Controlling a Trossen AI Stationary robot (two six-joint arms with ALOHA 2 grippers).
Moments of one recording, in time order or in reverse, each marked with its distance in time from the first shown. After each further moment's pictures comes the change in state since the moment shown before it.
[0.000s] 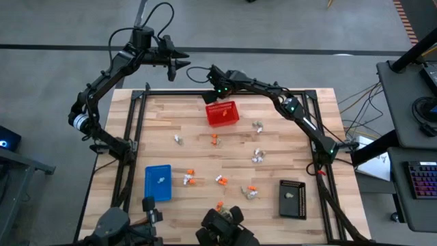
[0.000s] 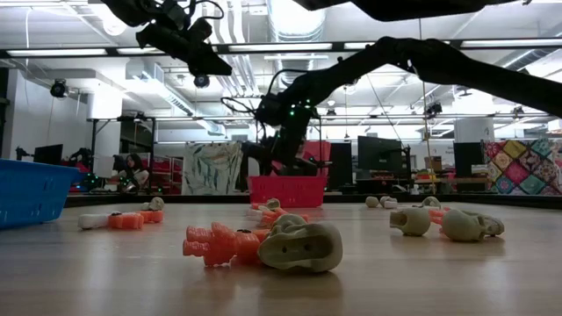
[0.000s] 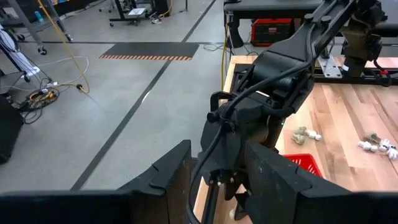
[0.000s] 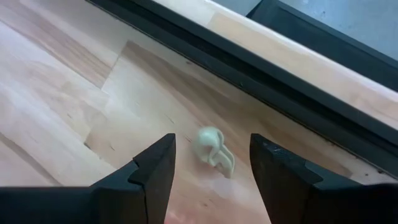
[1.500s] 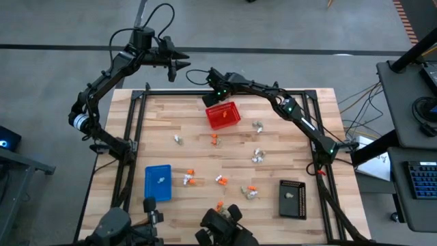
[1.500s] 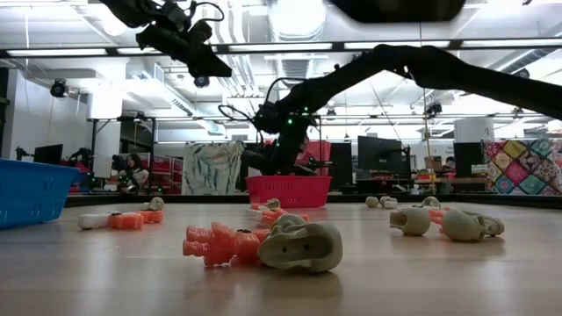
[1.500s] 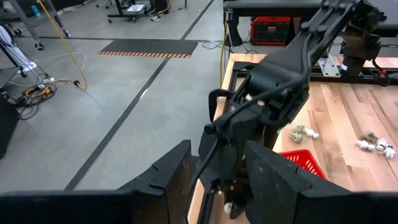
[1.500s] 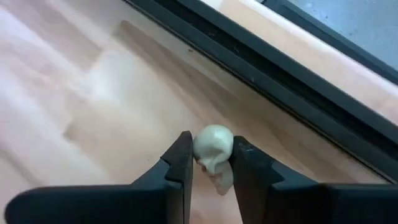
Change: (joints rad) left arm 0.000 0.001 -0.012 -0.001 0.001 -0.012; right arm 0.004 0.030 0.016 0.001 -0.003 -0.083
